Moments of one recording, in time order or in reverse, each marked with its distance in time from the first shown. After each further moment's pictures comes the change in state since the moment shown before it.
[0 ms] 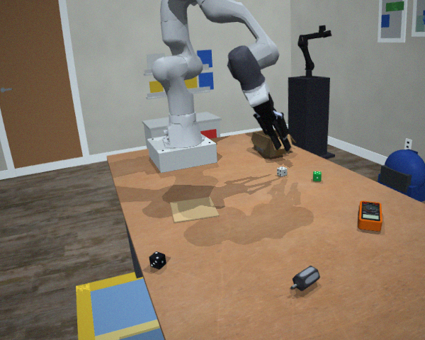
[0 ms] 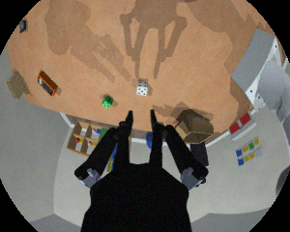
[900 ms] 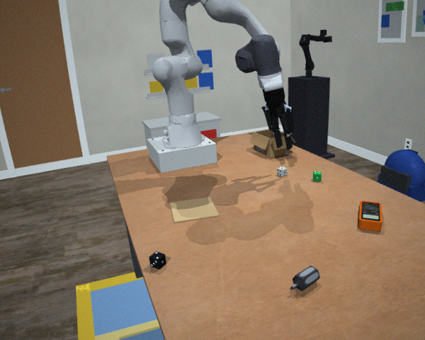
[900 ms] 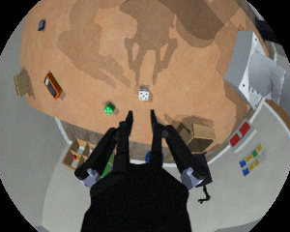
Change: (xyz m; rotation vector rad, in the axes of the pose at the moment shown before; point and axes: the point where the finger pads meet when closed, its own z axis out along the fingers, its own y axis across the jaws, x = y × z) arm -0.010 -0.007 -0.003 -0.028 0.259 -0.002
